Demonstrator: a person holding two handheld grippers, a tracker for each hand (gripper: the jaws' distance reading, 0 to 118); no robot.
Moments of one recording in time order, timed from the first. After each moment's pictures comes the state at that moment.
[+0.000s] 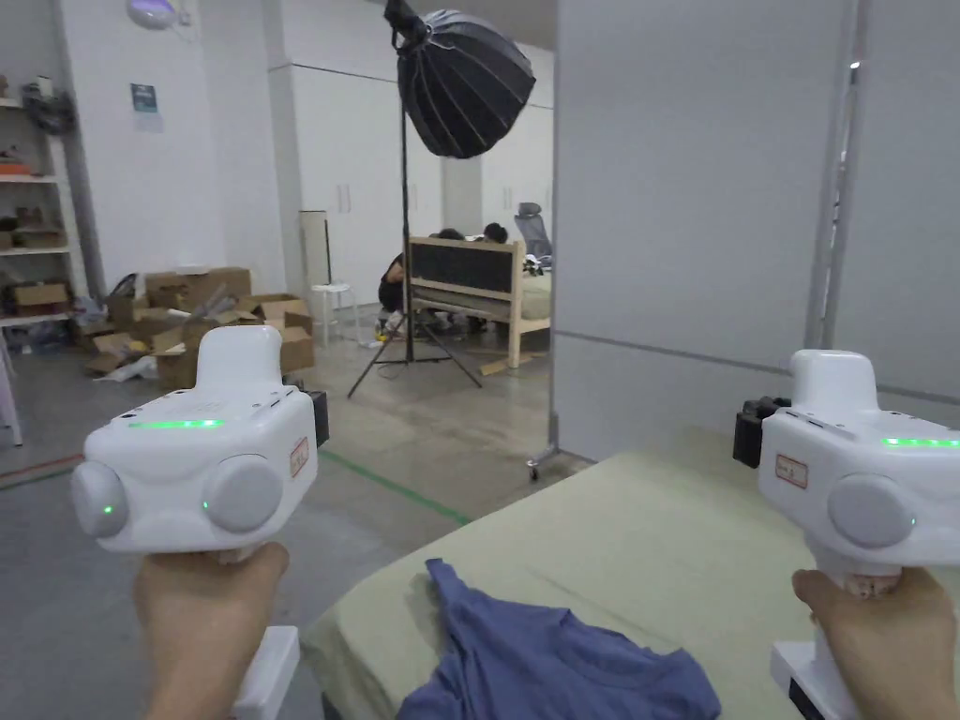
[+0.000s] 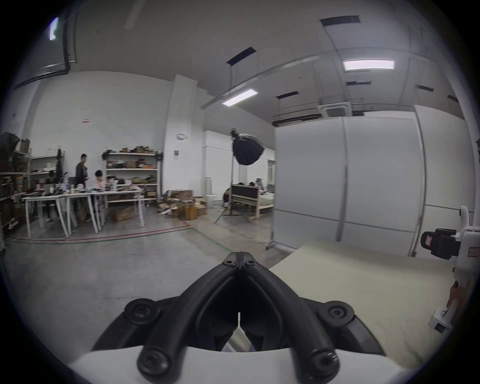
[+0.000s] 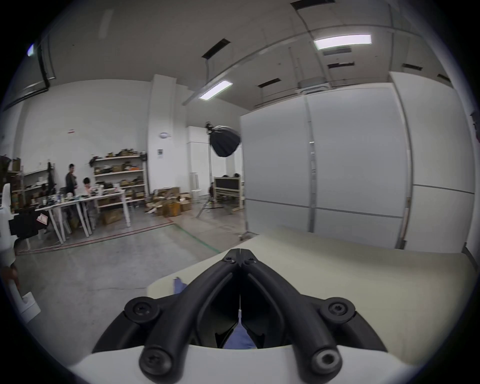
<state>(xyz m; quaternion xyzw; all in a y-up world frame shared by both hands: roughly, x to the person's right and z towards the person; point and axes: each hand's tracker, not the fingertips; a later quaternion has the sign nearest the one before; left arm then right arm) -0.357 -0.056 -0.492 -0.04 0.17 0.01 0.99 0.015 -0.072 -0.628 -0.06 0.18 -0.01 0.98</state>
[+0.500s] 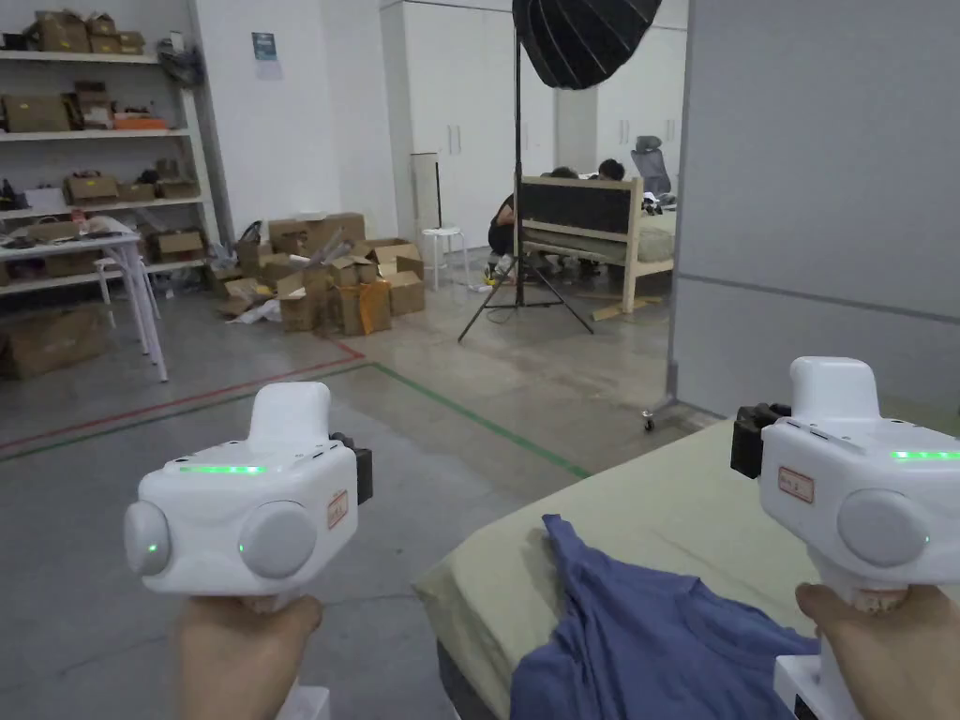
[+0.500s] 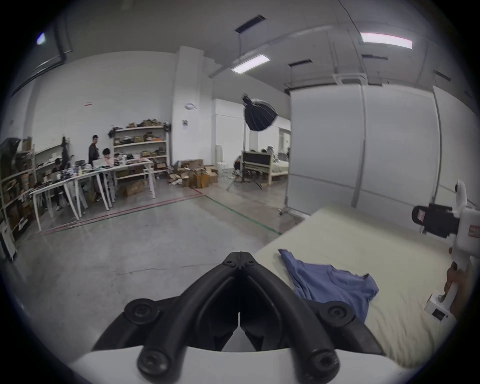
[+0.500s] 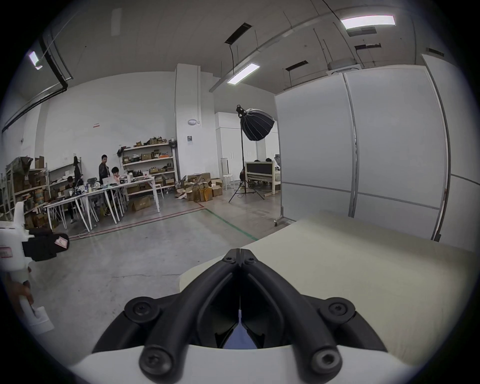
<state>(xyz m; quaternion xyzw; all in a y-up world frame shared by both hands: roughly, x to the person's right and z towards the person) -0.406 -0.128 -0.520 -0.16 0.17 0.02 0.97 -0.072 -0.129 -0.676 -0.10 0.26 -0.01 0.96</state>
